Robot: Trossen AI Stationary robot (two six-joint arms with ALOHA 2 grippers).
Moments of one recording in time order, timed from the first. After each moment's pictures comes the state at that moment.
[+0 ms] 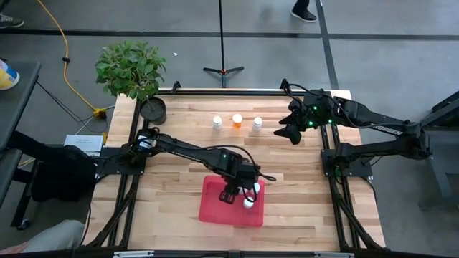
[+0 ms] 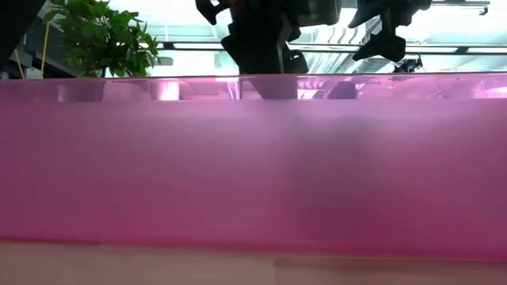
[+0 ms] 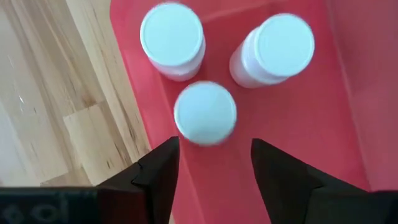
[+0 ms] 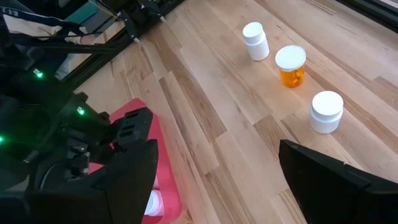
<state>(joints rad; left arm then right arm) -0.21 2.13 1.87 -0.96 0.07 0.15 -0.33 0.98 1.00 -0.68 -0.23 0.44</state>
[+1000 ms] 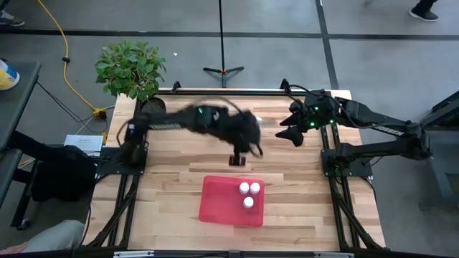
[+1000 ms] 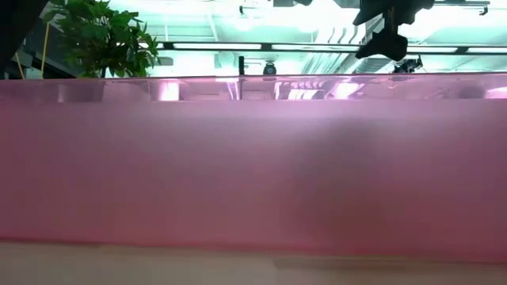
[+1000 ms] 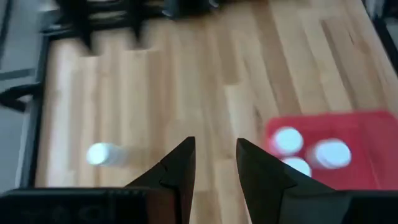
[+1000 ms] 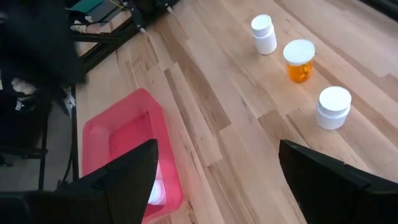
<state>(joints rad) -0.04 2.01 2.29 -1.13 -0.08 0.15 -0.33 0.96 1.00 -0.70 -0.26 0.40</state>
